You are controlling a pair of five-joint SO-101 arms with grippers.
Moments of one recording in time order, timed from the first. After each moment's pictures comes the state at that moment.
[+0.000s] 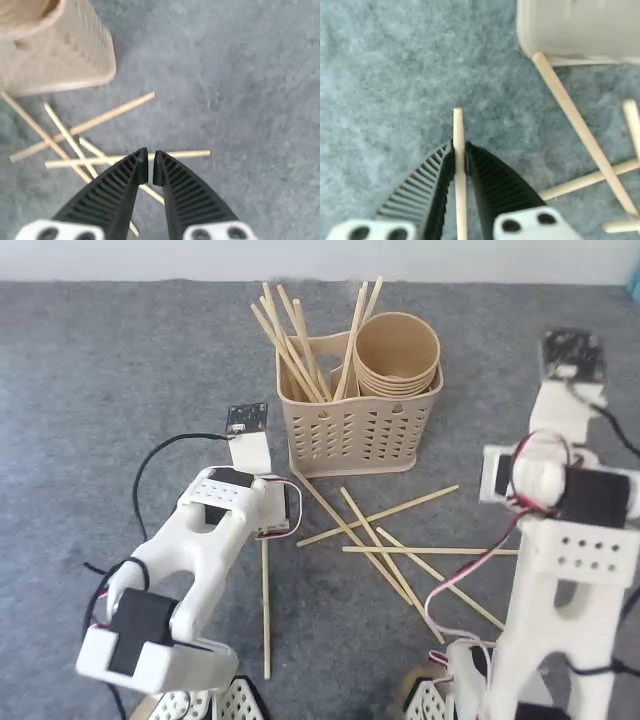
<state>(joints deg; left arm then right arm) 7.0 -3.0 47.4 47.3 23.5 4.5 -34.1 9.2 94.7 2.6</state>
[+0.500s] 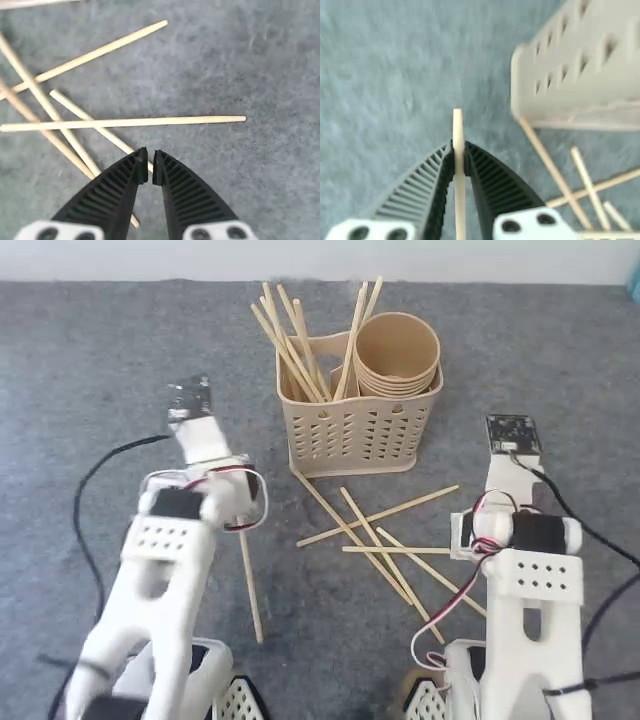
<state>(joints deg) -0.9 -35.0 53.9 48.9 20.9 2.2 -45.4 49.3 77.4 2.9</state>
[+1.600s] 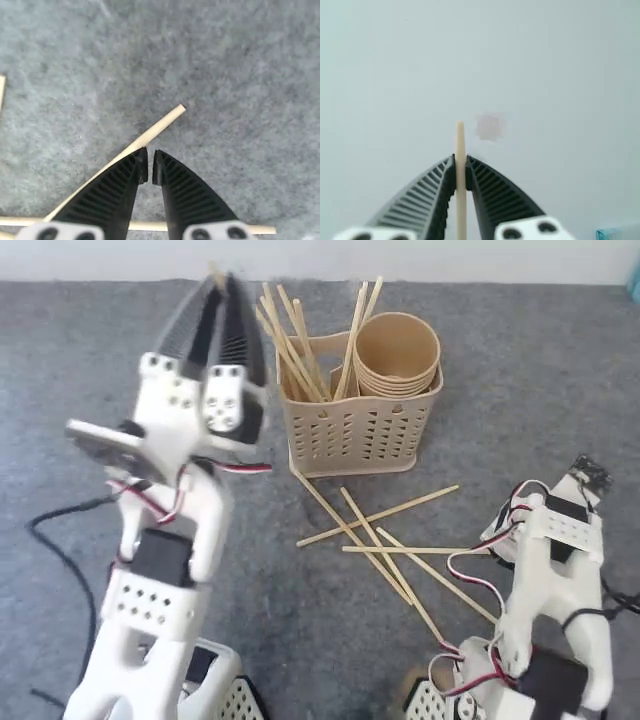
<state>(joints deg) 12.0 -50.9 45.2 -6.2 8.1 18.1 -18.1 52.5 57.7 -21.8</state>
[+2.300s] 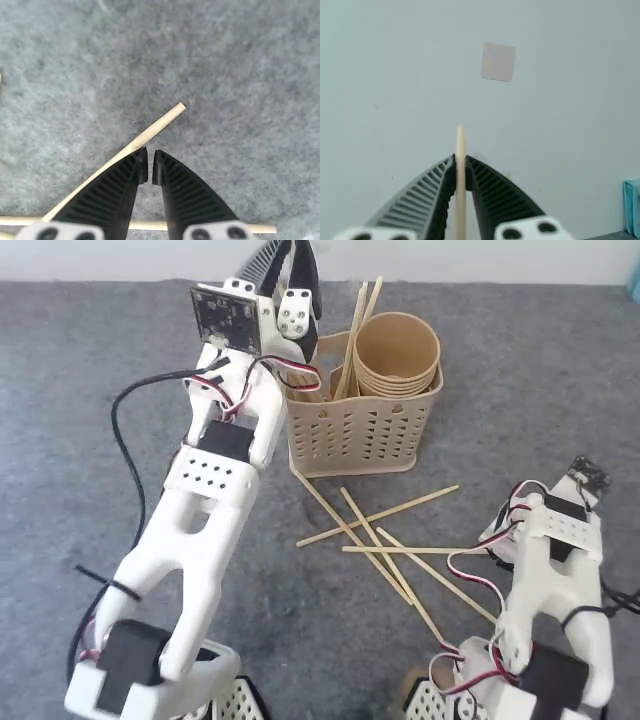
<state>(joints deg) 11.2 -12.4 24.2 -12.2 6.3 18.0 -17.3 52.5 57.7 -21.8</state>
